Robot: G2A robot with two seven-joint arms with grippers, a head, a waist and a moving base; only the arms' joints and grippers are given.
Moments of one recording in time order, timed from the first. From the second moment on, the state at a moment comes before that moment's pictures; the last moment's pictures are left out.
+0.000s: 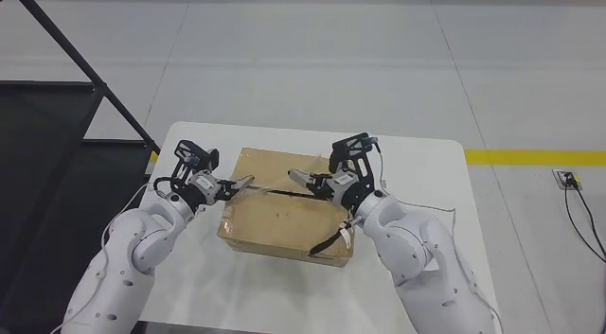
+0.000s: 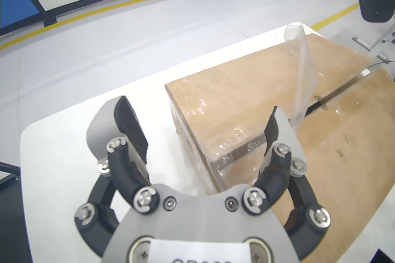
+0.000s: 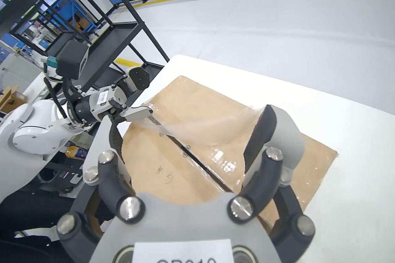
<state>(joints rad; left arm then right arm) 0.93 -1.08 -1.31 -1.40 1.03 -0.48 -0.19 -0.92 -1.46 1.18 -1.68 -0.88 -0.07 0.59</state>
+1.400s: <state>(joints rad) 0.87 -1.11 -1.17 -1.42 1.12 -0.56 -0.23 -0.73 -1.42 1.26 -1.34 -0.19 -0.21 1.08</state>
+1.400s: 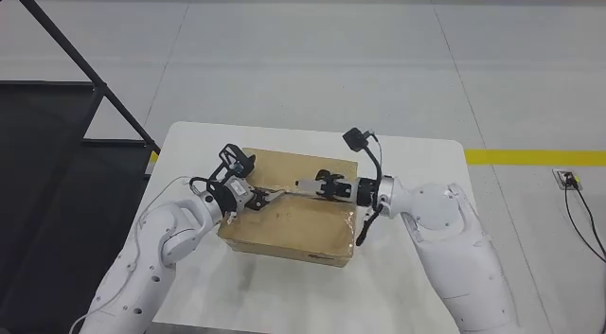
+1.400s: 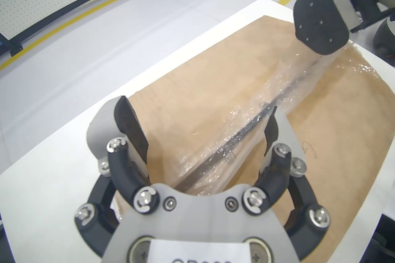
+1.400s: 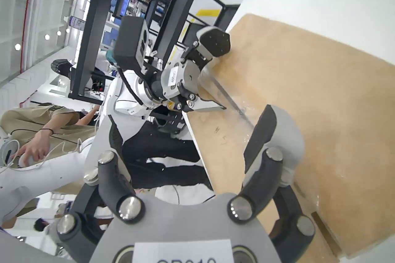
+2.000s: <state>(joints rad) 0.90 -1.09 -1.32 -1.38 1.01 -0.53 -0.23 -0.67 -1.41 1.22 -1.17 -0.05 -0.22 1.14</state>
